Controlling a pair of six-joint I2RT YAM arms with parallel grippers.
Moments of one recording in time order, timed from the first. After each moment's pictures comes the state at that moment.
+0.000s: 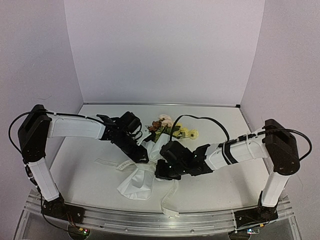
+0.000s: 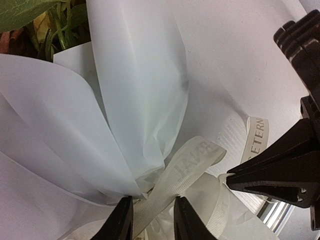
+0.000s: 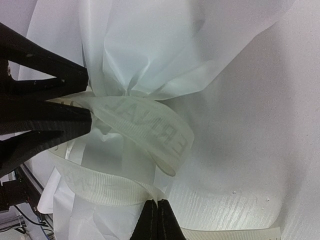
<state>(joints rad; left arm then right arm) -0.83 1.78 1.19 -0.48 0.31 -0.07 1.13 1.85 1.08 -0.10 0.05 1.03</state>
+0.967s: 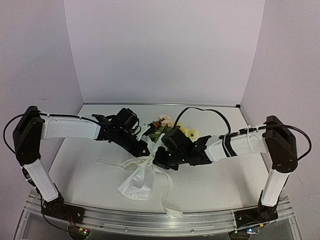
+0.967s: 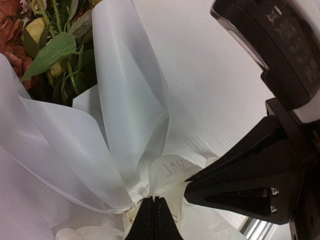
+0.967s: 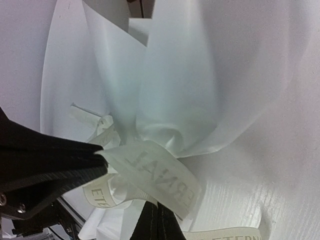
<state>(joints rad) -0.83 1.71 1.15 -0.37 0.32 -0.15 1.05 1.86 1.16 -0.07 0.01 1.10</state>
